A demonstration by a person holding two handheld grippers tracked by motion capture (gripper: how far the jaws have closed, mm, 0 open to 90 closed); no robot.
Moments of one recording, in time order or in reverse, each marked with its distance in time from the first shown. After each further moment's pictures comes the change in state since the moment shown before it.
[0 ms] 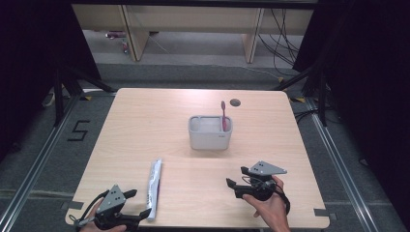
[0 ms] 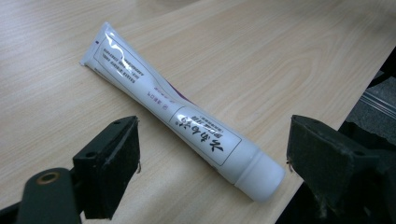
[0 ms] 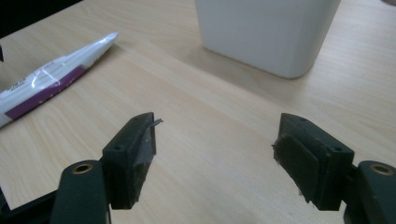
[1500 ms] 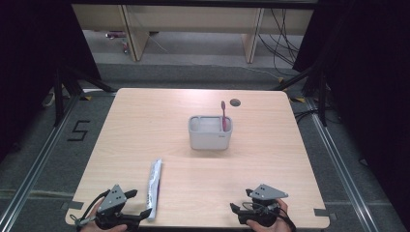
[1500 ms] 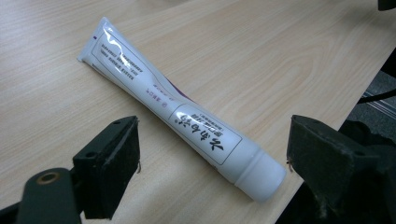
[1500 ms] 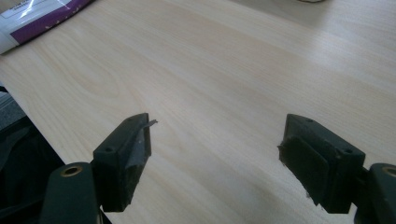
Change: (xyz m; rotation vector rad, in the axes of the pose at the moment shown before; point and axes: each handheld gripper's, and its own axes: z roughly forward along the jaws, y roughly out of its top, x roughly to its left) left arm 0.000 0.000 0.001 0.018 0.000 -0.002; right arm 0.025 -0.047 -0.022 0.116 -0.019 -0.008
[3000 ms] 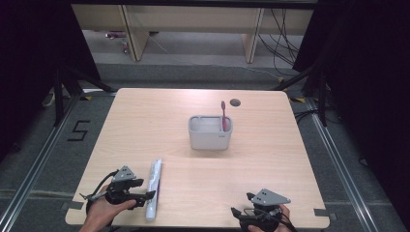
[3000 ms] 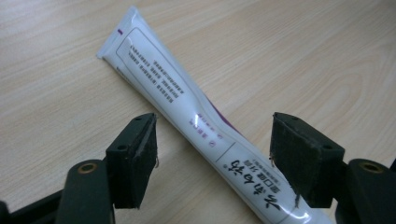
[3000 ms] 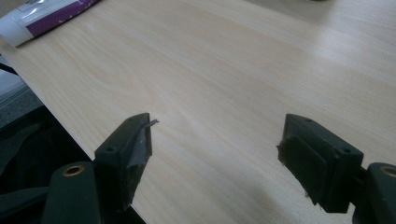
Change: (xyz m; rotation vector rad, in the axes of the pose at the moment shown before) left arm 0.036 0.034 0.032 0.175 0.009 -0.086; right arm 0.006 -0.006 -0.008 -0.008 0.007 -0.015
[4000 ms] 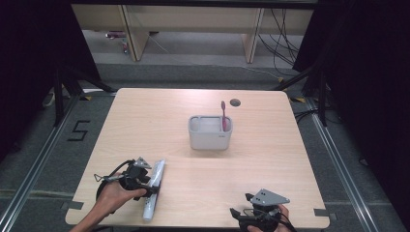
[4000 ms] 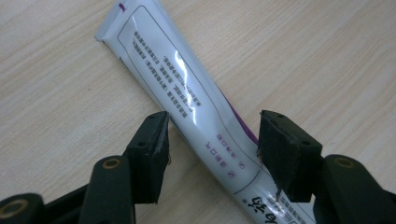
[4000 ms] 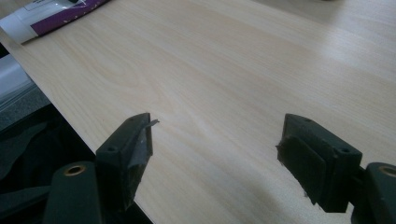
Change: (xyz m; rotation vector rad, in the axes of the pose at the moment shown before) left arm 0.001 0.037 0.027 0.267 0.019 0.067; right arm 0.001 0.001 0.001 -0.007 0.009 -0.014
